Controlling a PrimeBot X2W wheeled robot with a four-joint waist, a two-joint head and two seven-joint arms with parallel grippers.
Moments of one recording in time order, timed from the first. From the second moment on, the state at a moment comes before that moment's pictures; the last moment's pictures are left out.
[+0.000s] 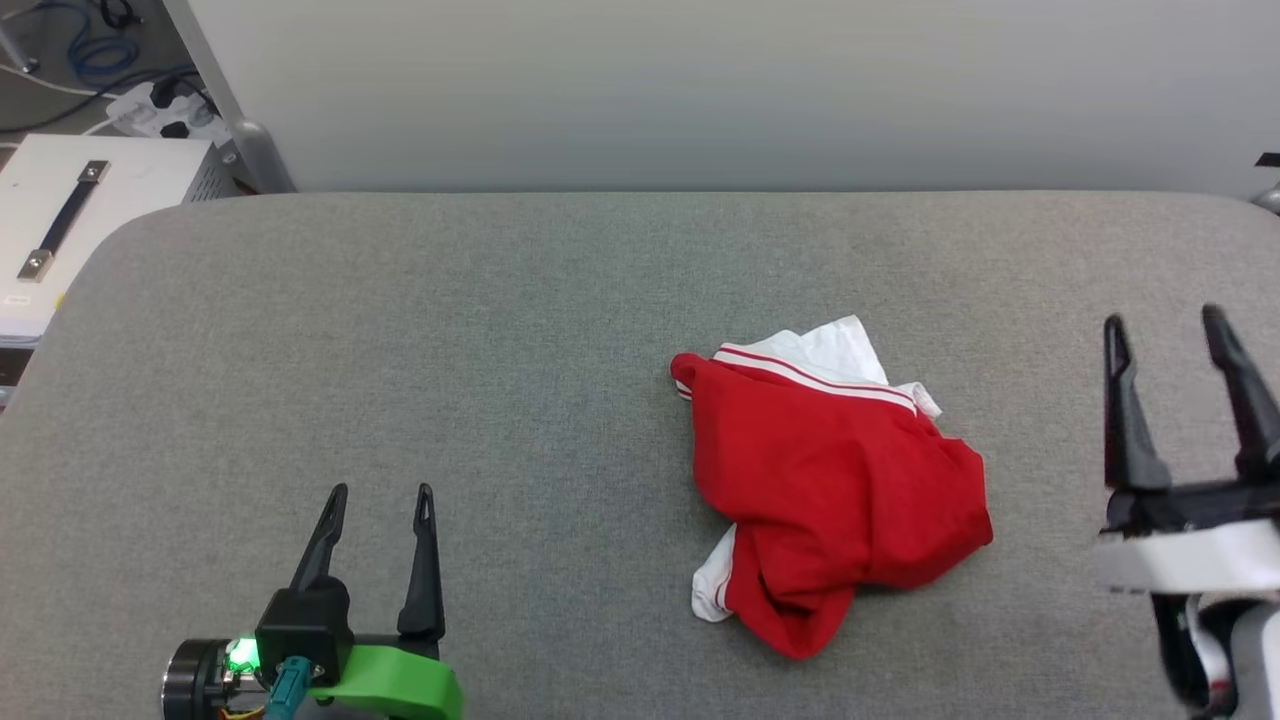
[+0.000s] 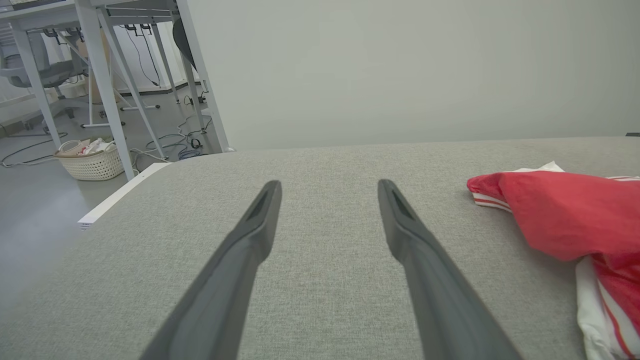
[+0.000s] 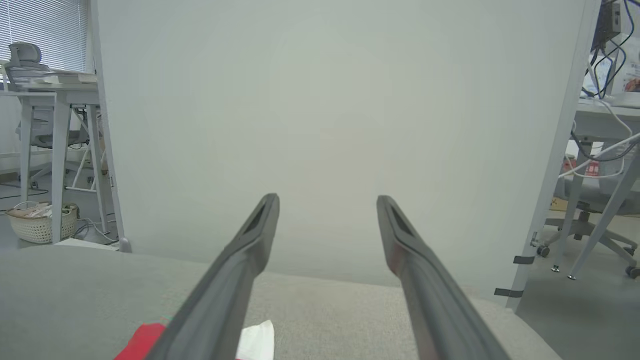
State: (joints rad) left arm 0.09 0.09 -0.05 0.04 -0.05 0.02 -0.26; right arm -0.04 -0.15 -0.06 -0.15 0.11 0.13 -0.26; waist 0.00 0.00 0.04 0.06
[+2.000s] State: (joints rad) left arm -0.12 0.05 -0.12 -0.01 -0.08 0.07 -0.26; right arm -1.16 -0.89 1.12 0.35 0.94 0.13 0.36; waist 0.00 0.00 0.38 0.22
